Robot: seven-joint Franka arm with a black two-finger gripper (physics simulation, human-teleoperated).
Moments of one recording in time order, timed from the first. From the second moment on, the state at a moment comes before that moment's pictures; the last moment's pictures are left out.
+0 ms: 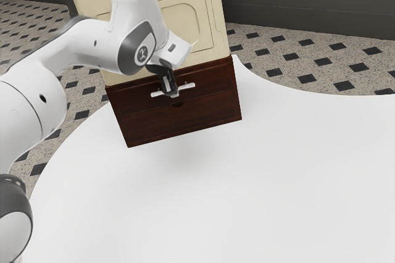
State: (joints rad) arm -0.03 0.43 0.27 -1.25 0.04 2.03 0.93
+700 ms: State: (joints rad) arm -0.07 0.29 0.26 -1.44 0.02 2.03 0.91
